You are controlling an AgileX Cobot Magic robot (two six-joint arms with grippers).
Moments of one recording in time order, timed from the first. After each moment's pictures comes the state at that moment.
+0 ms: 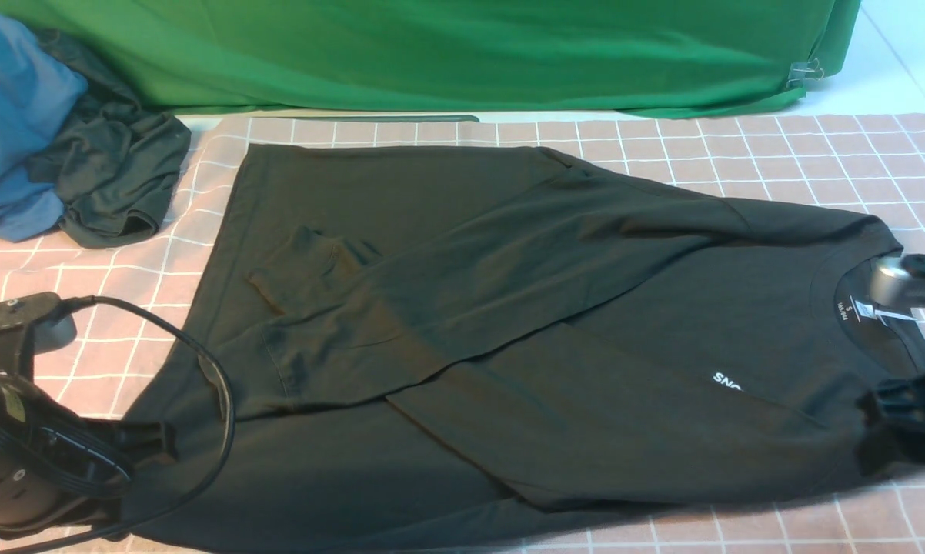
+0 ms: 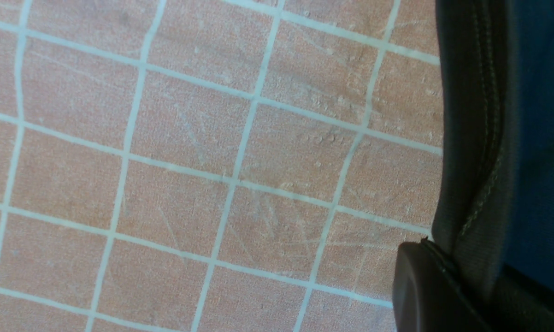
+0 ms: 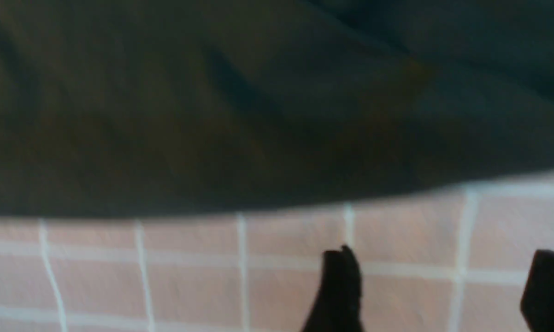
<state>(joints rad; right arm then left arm) 0.03 1.42 -0.78 0.17 0.86 -0.01 -0.13 1.11 -0.65 0.10 0.91 -0.46</state>
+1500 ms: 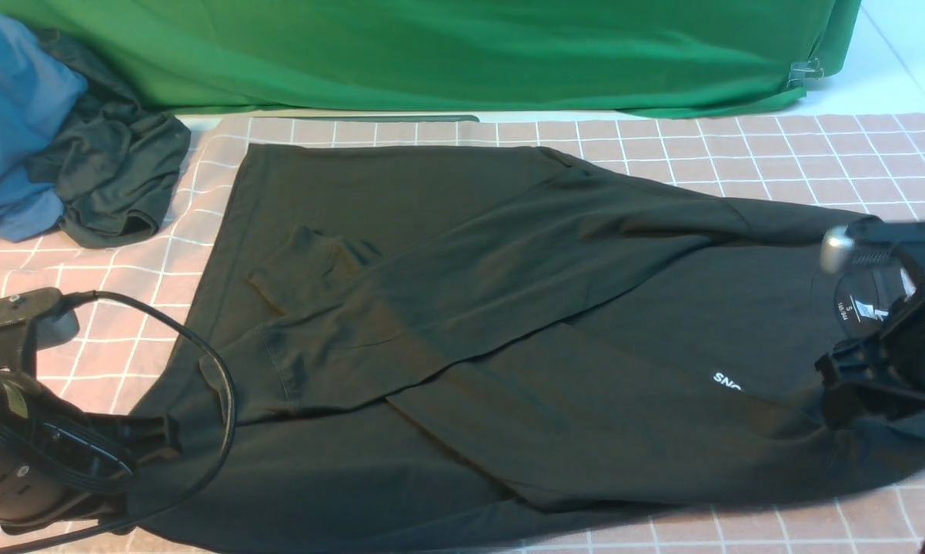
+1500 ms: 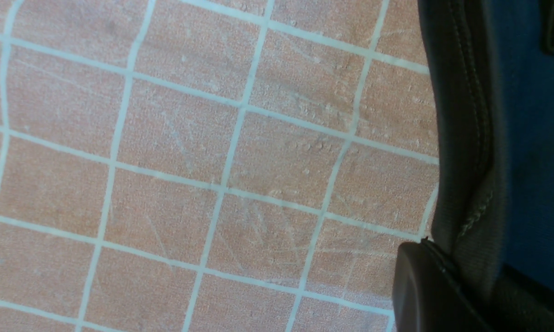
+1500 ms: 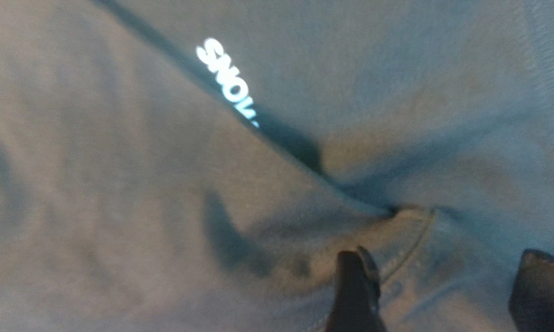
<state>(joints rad) 0.02 1.60 -0.88 0.17 0.76 -0.16 -0.13 1.11 -0.65 0.09 0.89 -0.46</state>
